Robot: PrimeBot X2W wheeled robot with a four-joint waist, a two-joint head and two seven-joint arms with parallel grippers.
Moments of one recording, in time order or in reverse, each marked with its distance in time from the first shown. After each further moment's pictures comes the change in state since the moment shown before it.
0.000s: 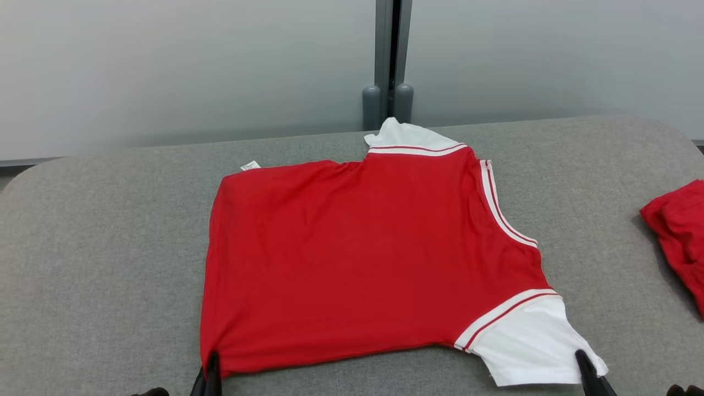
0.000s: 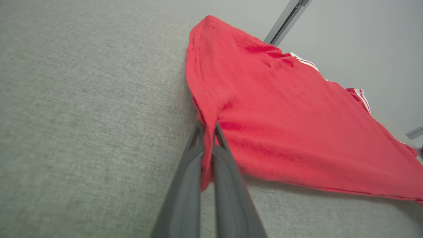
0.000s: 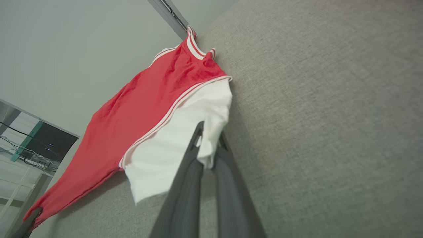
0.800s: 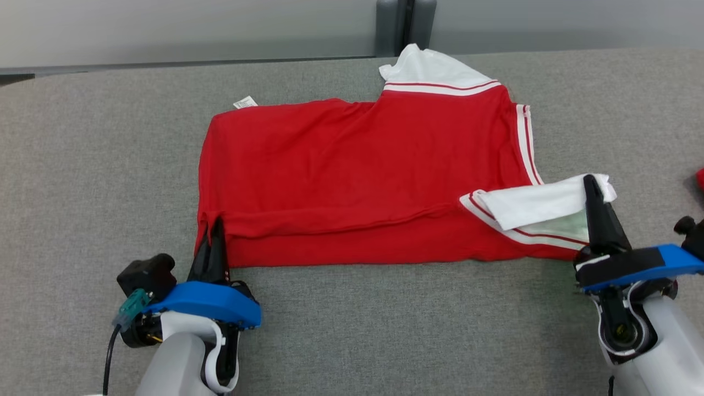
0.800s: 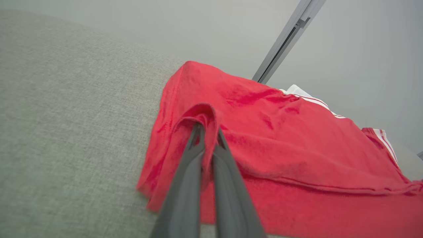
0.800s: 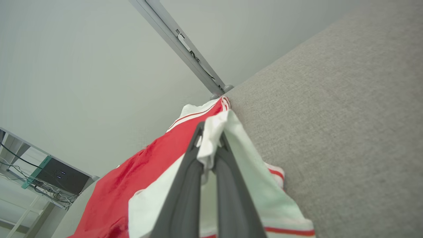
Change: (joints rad) left arm -0.360 0.001 -0.071 0.049 0.001 0.068 0.000; right arm -0.495 0.041 -0.043 0.150 0.012 0.000 0.000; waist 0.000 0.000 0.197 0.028
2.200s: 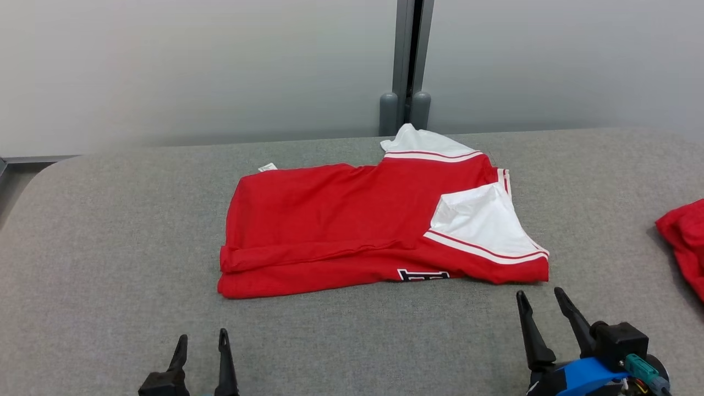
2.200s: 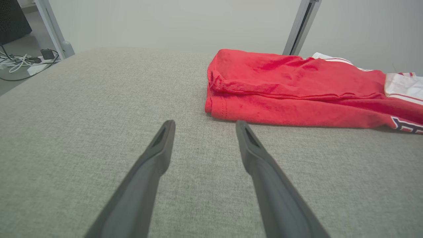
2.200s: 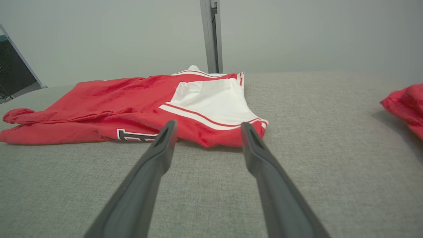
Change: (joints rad) left arm 0.337 0.000 0.048 -0.119 0.287 0.125 0.000; right arm 0.292 0.198 -0.157 -0.044 -0.818 0.000 -0.001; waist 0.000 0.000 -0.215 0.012
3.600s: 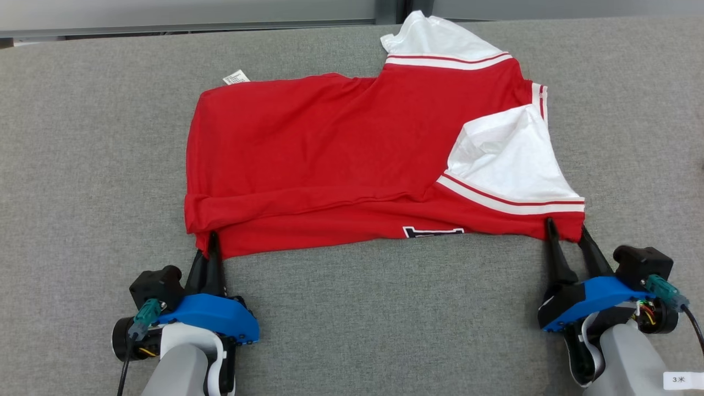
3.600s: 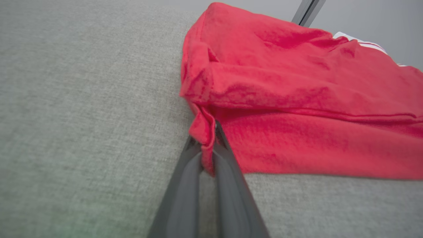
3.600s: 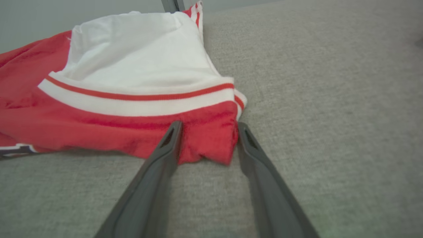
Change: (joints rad) left arm -0.345 0.014 -0.083 0.215 -0.204 -0.064 -0.018; right arm -0.298 0.012 -0.105 0.276 0.032 0.001 -0.013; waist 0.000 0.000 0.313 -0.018
